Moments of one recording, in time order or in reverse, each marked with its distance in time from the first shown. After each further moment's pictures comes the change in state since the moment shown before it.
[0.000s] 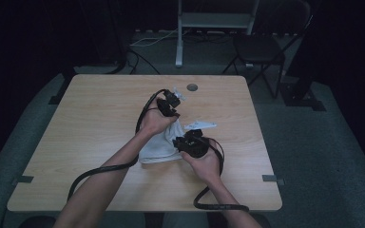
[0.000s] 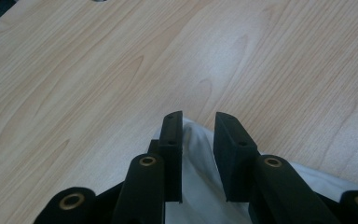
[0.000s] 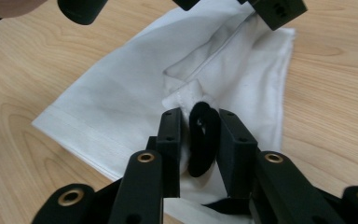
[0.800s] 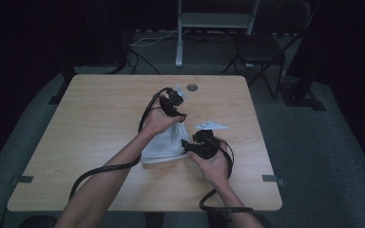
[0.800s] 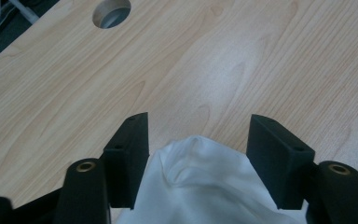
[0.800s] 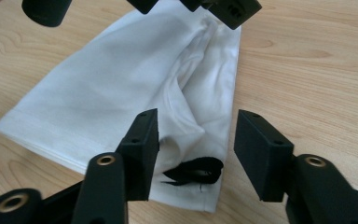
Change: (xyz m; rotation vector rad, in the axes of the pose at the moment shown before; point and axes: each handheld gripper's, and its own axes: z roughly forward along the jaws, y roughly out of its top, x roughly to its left) left arm -0.002 0.007 -0.002 -0.074 0.027 -0.016; right arm -0.012 -0.004 -0.021 -0.013 -0.111 0.053
